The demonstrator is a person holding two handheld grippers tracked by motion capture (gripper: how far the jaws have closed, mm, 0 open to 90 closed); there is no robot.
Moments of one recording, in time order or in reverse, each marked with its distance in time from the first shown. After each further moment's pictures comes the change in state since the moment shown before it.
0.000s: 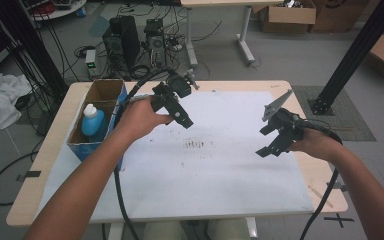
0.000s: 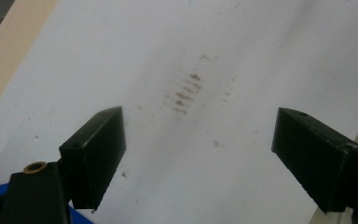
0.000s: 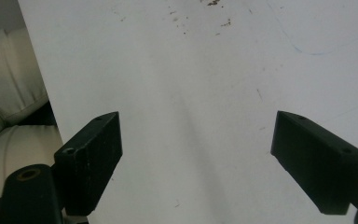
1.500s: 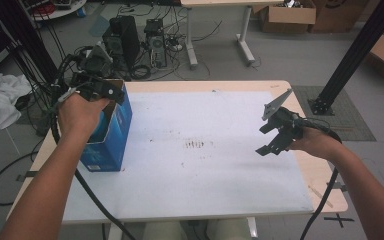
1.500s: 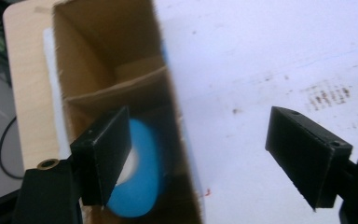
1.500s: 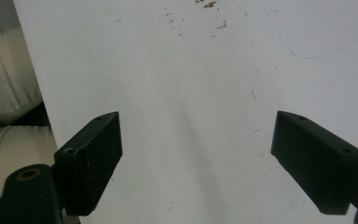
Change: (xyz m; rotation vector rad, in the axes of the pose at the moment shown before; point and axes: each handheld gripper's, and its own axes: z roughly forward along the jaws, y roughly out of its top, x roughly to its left) left arm 0.080 -0.108 -0.071 -0.032 0.314 -0.719; right arm -0.004 0.001 0.001 -0.005 -0.008 -0.014
